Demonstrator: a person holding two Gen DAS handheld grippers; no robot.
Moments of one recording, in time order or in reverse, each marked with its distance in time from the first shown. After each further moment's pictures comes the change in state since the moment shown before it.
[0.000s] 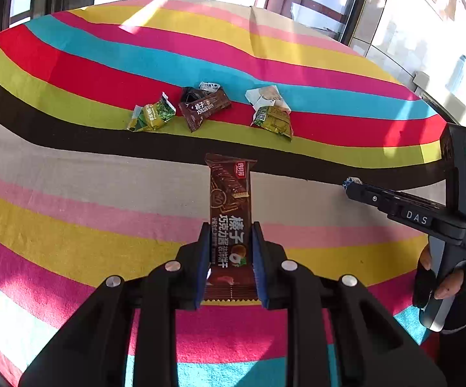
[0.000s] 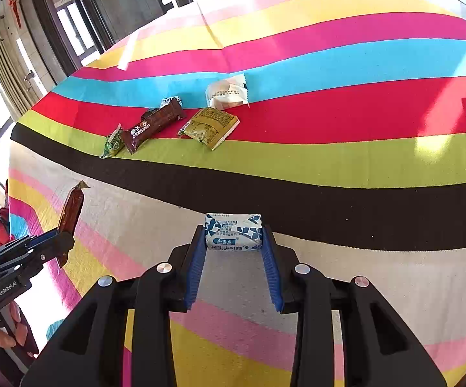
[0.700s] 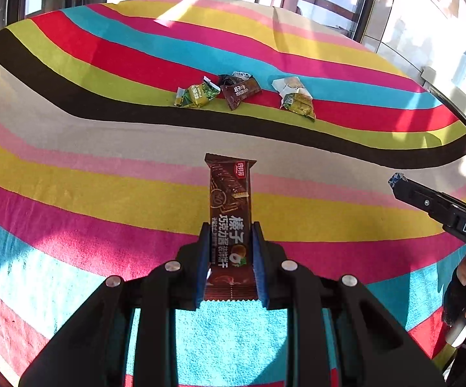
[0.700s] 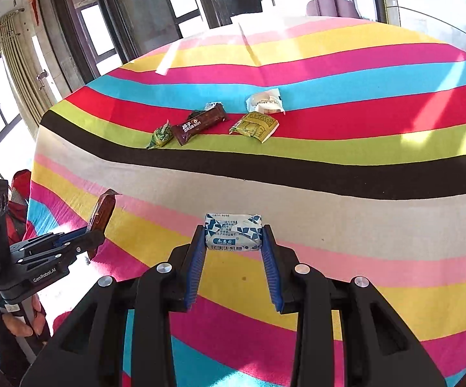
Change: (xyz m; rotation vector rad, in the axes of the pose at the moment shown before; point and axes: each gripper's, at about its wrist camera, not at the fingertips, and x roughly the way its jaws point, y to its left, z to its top) left arm -0.032 0.025 -0.032 0.007 0.001 0.074; right arm -0.058 0.073 -0.051 -0.063 -0.084 -0.002
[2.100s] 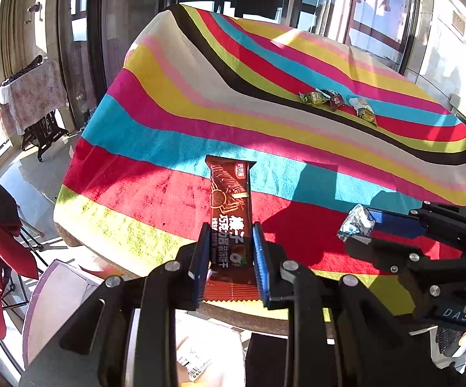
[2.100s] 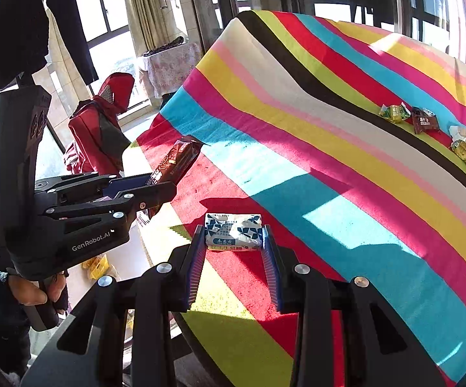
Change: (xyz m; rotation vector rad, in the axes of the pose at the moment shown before) left arm -0.145 0.132 -0.120 -0.139 -0.092 0.195; right arm 0.006 0.254 -0.089 -0.451 0.130 0.320
